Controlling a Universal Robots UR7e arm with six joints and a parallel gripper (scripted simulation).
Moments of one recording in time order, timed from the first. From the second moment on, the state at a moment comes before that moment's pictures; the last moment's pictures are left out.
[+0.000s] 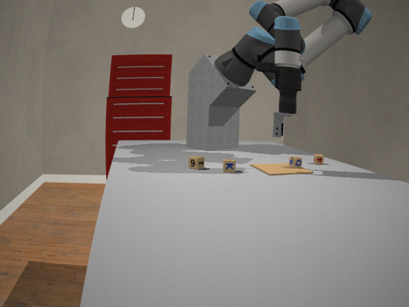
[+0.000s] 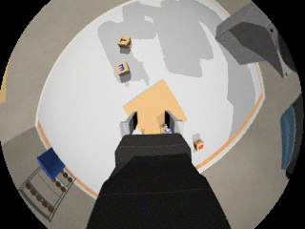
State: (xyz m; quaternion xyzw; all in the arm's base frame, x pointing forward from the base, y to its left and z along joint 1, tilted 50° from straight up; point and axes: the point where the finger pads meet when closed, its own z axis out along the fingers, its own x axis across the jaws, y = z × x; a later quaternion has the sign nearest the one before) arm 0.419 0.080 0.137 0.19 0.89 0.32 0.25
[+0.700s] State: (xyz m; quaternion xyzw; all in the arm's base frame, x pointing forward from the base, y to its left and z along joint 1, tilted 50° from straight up) arm 0.432 0.045 0.122 0.35 0.84 0.36 0.19
